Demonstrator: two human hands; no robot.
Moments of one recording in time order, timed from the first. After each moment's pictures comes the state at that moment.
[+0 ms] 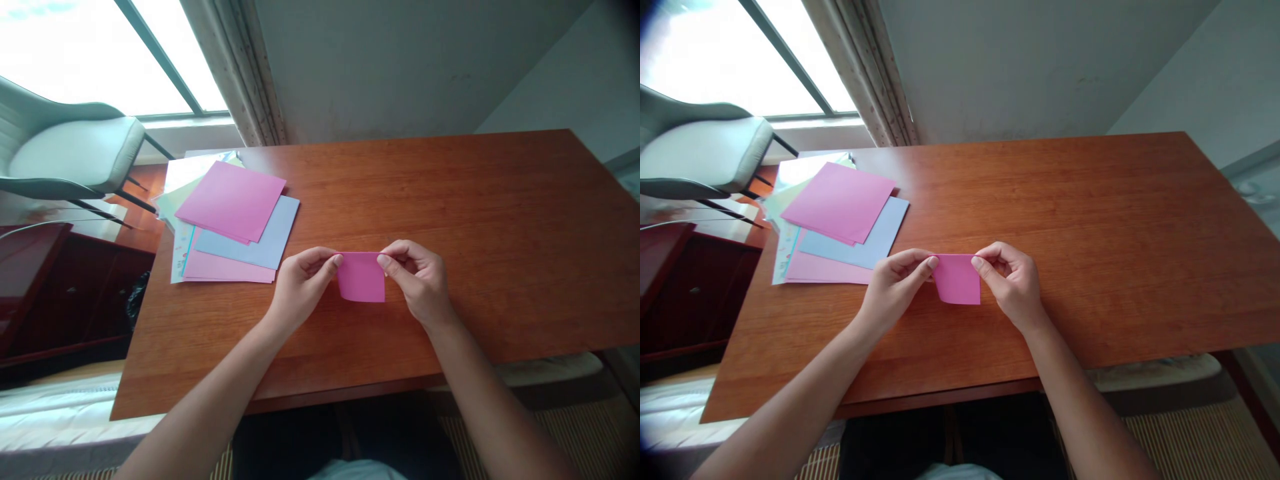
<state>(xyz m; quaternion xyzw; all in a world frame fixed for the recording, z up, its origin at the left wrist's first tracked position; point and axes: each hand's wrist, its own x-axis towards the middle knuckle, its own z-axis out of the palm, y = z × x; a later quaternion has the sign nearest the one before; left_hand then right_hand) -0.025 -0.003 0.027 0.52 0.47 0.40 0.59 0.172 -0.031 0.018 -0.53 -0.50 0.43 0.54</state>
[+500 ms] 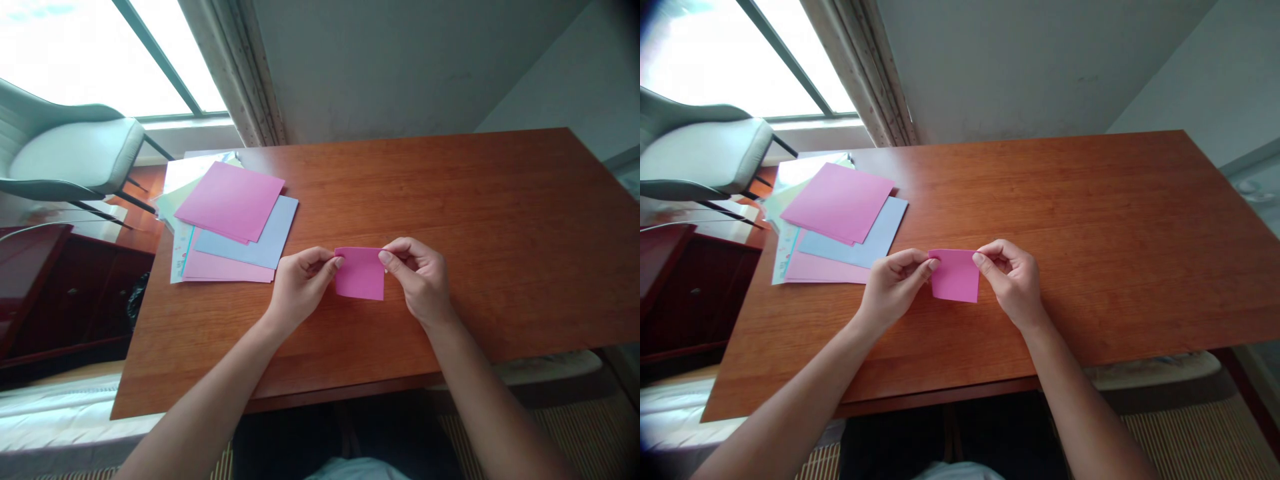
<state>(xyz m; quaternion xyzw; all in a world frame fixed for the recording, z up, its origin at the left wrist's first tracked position) -0.023 -0.003 0.027 0.57 0.47 0.39 0.55 0.173 -0.030 0.016 -0.53 -0.47 0.42 0.56</state>
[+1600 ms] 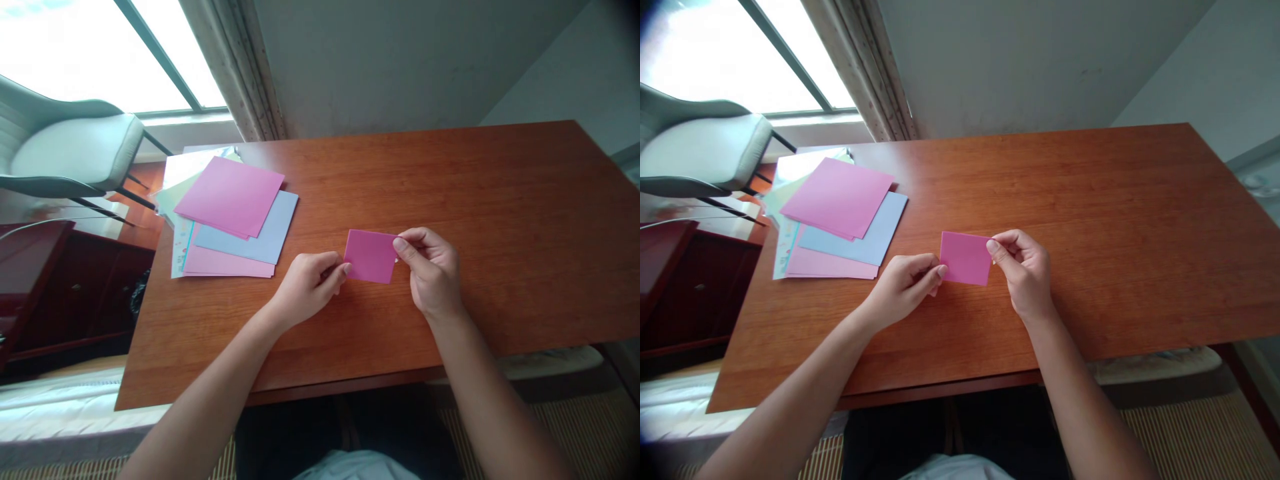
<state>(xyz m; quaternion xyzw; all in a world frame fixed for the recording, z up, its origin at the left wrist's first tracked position) -0.029 0.001 0.036 0.76 0.41 0.22 0.44 0.181 -0.026 0.007 -0.54 -0.43 0.40 0.61</state>
